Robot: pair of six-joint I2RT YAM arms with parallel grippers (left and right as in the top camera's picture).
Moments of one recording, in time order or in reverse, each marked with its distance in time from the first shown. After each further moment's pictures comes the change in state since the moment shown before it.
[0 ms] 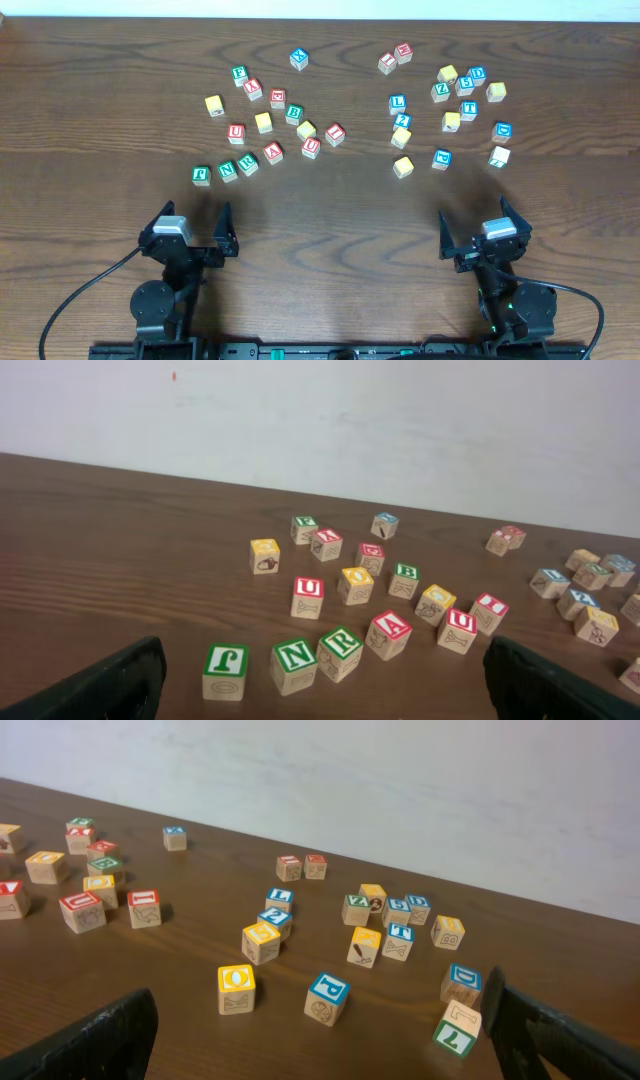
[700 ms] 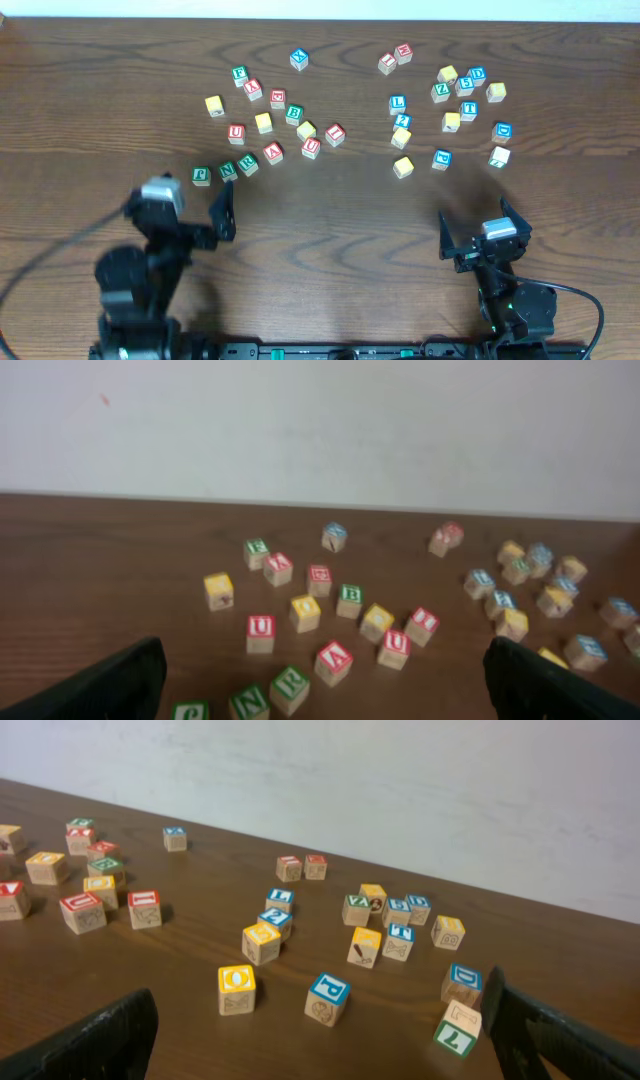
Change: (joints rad) left arm 0.000 0.492 0.512 -0.150 0.140 0.051; right arm 0.002 0.000 0.000 0.000 0.001 0.000
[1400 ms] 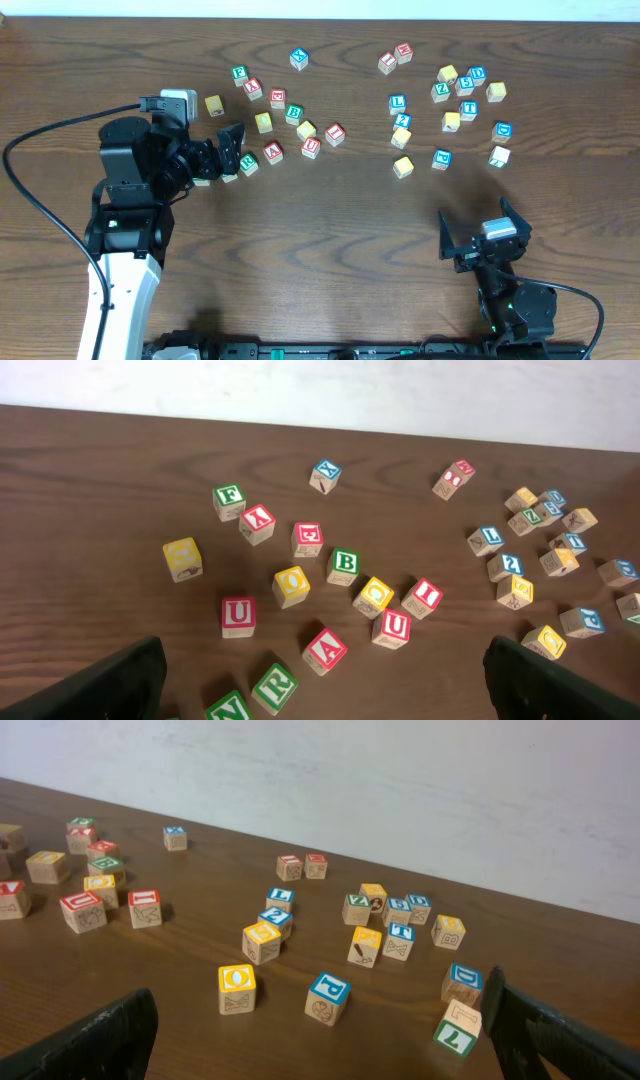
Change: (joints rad) left arm 0.000 0.588 0.349 -0.074 0.075 0.029; right arm 0.000 0.000 0.000 0.000 0.000 0.000
